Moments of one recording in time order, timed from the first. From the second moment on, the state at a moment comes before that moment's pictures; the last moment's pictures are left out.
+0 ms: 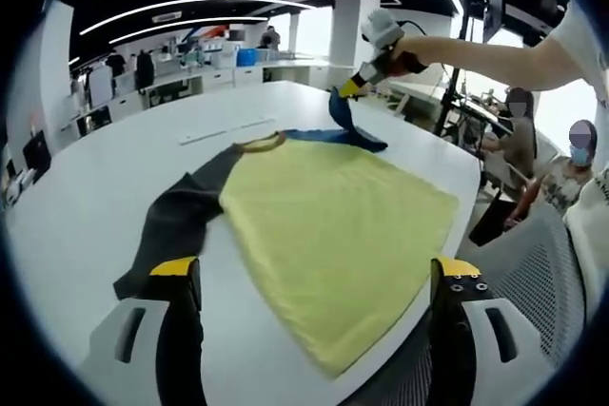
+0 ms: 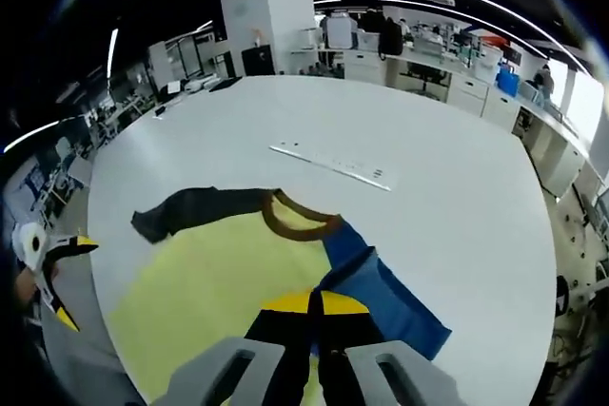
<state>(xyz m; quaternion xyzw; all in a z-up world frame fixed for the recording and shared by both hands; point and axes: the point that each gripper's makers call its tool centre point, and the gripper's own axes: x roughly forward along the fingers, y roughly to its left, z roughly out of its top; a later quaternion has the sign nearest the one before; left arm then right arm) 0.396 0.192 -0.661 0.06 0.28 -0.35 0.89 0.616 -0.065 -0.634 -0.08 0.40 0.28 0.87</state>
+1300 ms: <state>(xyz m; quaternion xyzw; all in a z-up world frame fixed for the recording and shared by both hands) 0.393 0.191 -0.671 0.06 0.29 -0.36 0.88 0.626 0.055 -0.646 -0.15 0.40 0.34 0.84</state>
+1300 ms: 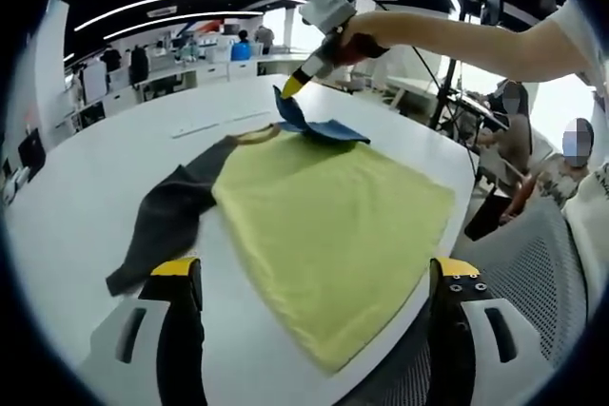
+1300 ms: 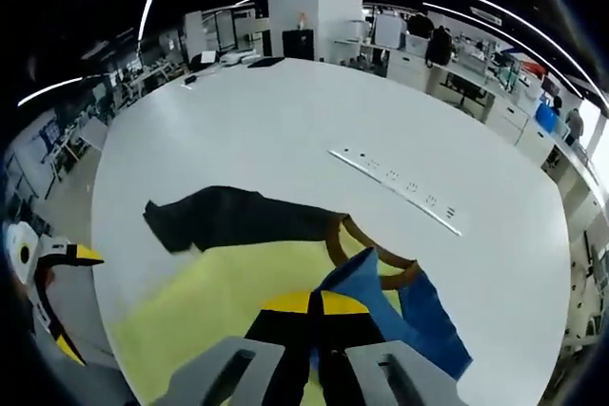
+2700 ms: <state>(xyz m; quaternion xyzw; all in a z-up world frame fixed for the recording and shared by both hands) 0.394 0.193 -0.677 0.06 0.30 -0.36 0.88 0.618 0.142 -0.659 -0.14 0.40 0.38 0.82</state>
